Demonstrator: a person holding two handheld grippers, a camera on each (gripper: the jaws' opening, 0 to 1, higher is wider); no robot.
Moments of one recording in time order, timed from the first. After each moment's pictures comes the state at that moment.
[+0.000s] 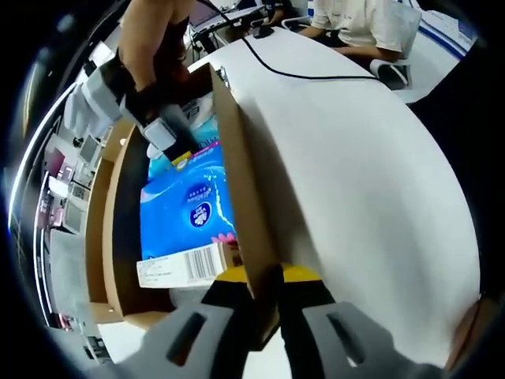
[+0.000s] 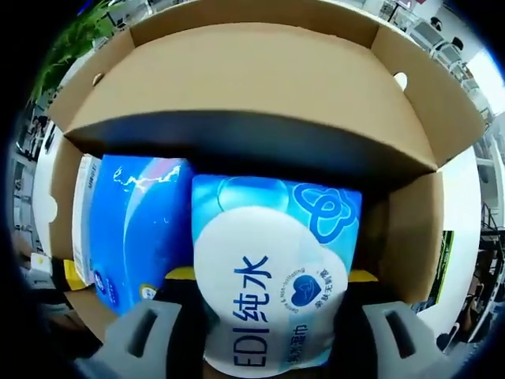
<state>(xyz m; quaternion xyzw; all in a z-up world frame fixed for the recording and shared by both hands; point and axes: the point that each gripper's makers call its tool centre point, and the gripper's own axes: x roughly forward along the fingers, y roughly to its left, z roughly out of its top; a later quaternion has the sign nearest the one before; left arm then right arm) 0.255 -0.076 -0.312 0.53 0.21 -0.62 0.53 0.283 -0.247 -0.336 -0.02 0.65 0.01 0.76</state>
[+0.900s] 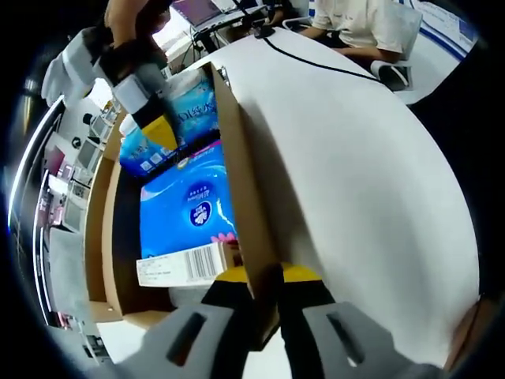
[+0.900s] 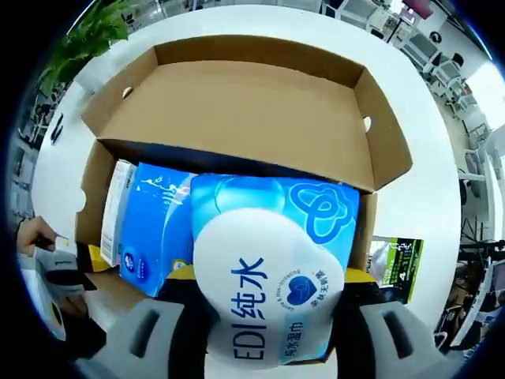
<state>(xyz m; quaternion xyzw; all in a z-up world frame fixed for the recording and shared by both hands) 0.256 -0.077 -0.312 0.53 0.22 -0.62 0.54 0.291 -0.257 -0.277 -0.05 0.63 0.02 0.77</state>
